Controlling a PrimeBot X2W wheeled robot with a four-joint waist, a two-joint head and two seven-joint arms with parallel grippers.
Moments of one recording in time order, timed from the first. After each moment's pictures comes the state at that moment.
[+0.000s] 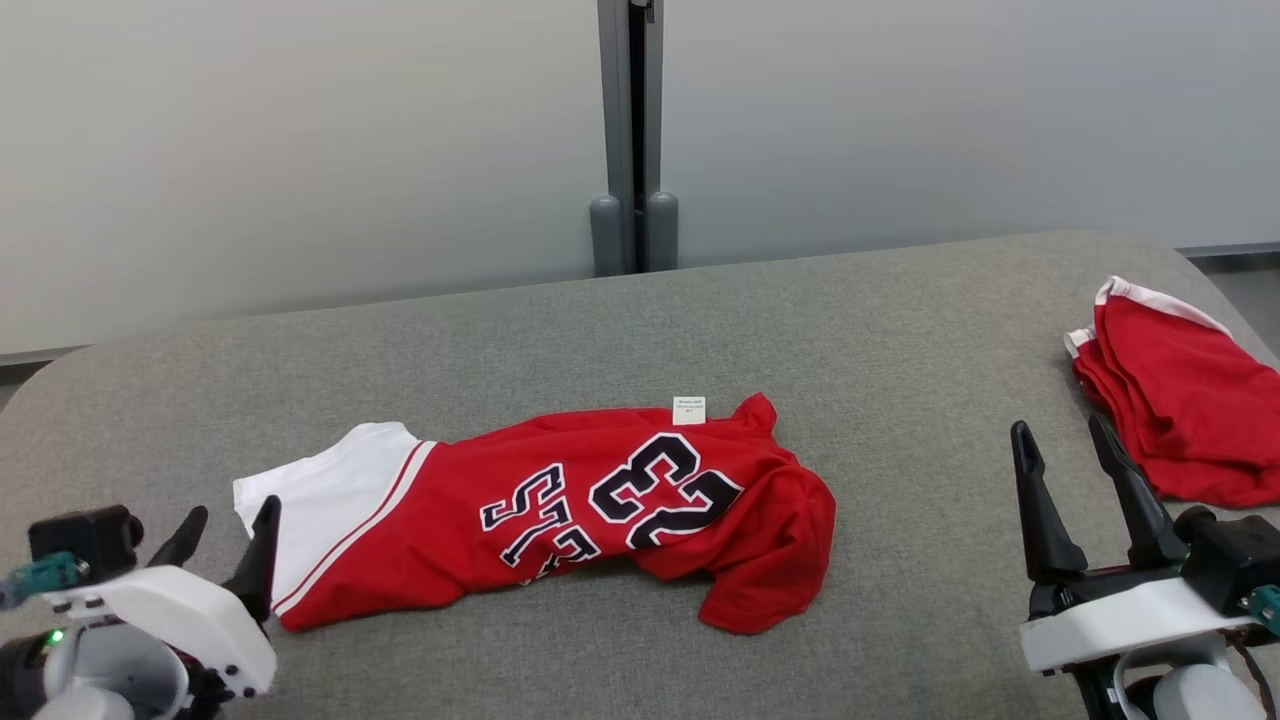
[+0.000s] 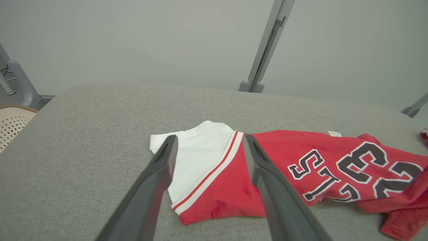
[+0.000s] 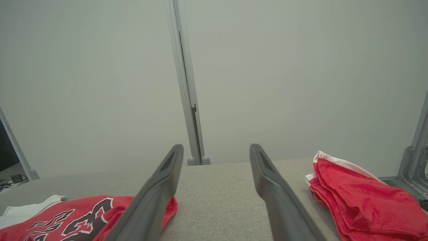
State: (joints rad) left arm -0.08 0.46 -0.28 0.16 -0.76 0.16 0.05; right arm -0.09 -0.18 0.12 0.21 0.31 0.13 -0.22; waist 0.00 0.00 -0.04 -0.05
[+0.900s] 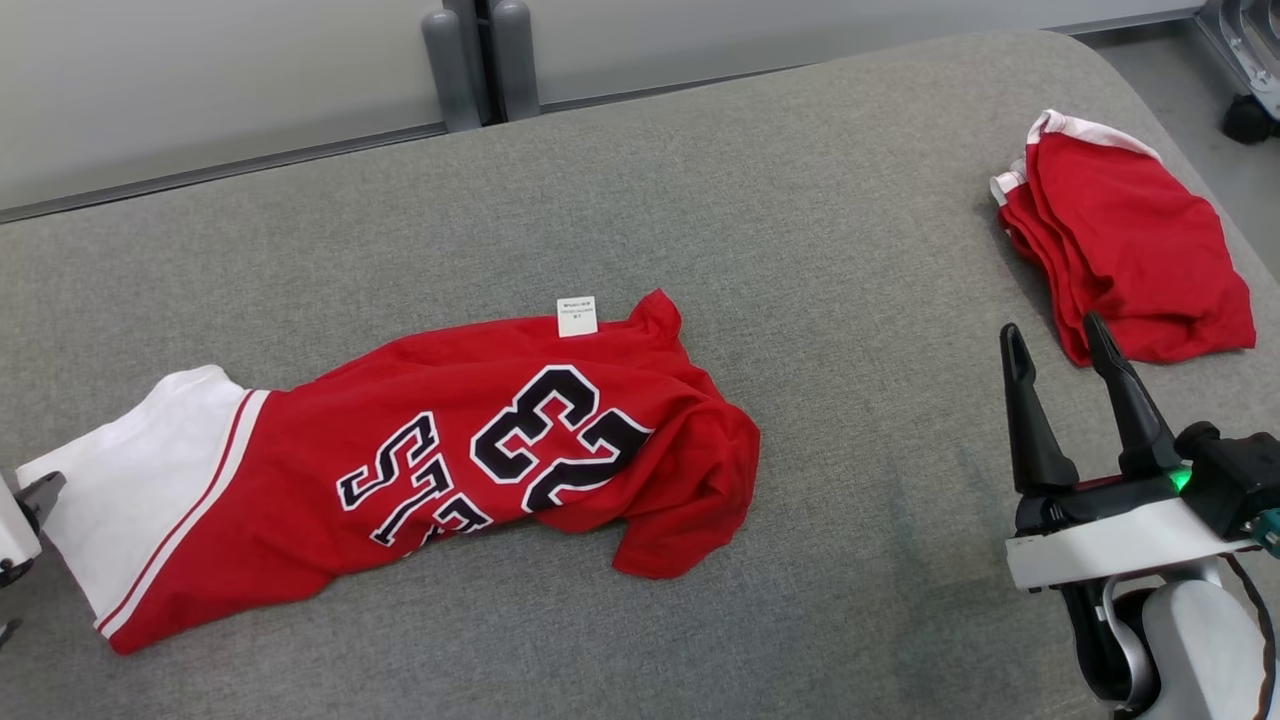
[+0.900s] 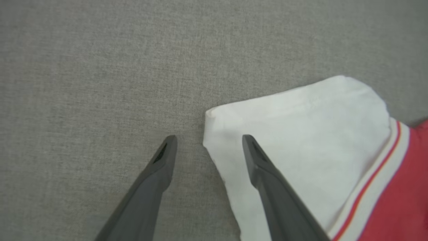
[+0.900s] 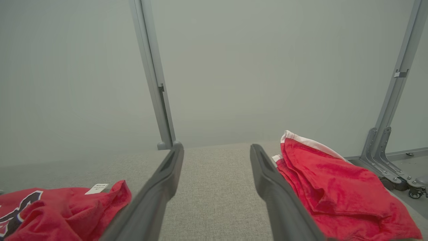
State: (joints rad) left arm -0.56 0.62 -0.28 0.83 -0.92 -0.01 0.53; right arm -0.23 -0.18 0.15 0.18 0.31 0.13 -0.23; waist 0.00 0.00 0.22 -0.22
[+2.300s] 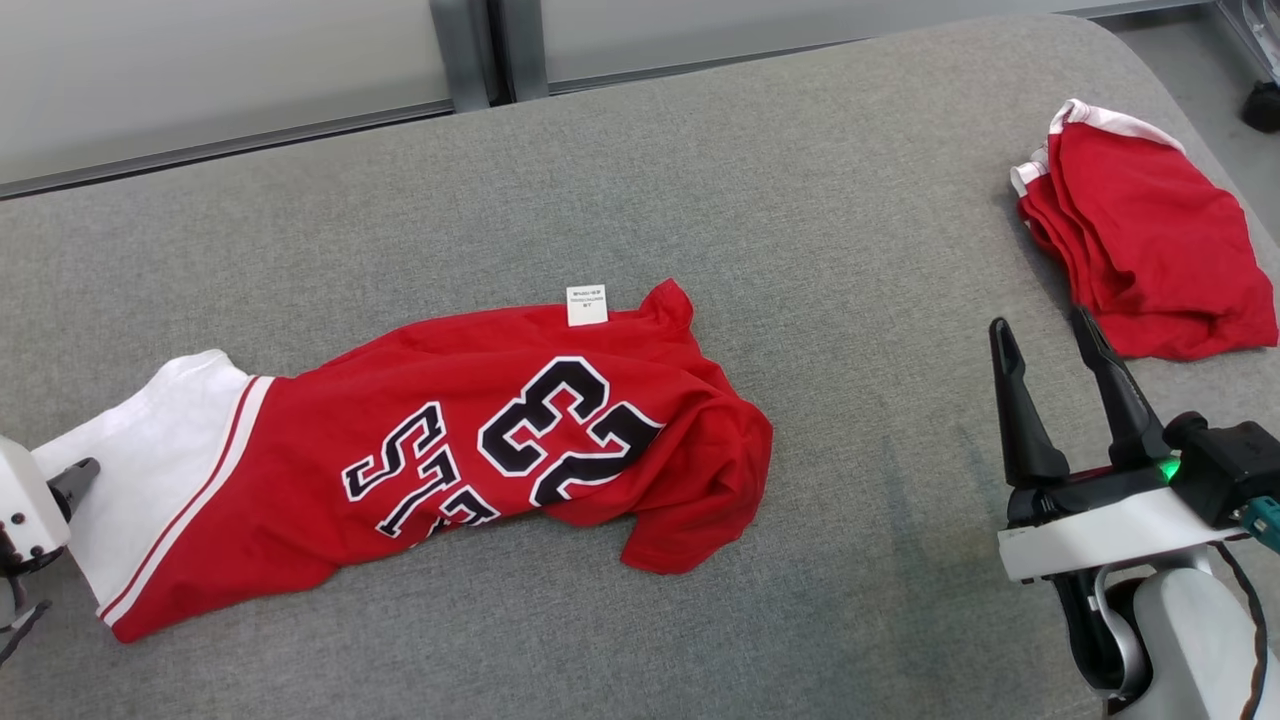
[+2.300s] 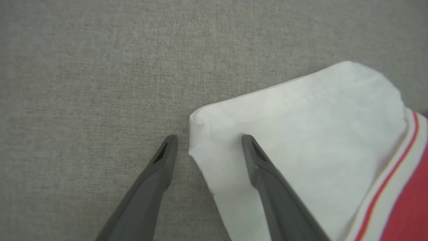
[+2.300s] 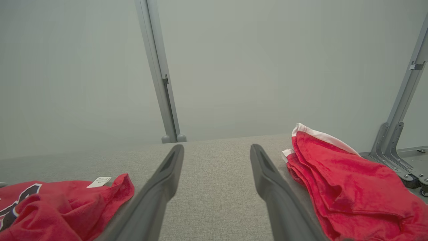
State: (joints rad) left arm -0.67 0.58 -0.36 1.00 -0.91 -0.11 0.48; right arm -0.25 -0.19 0.18 0.21 0.32 0.13 -0.24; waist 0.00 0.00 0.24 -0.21
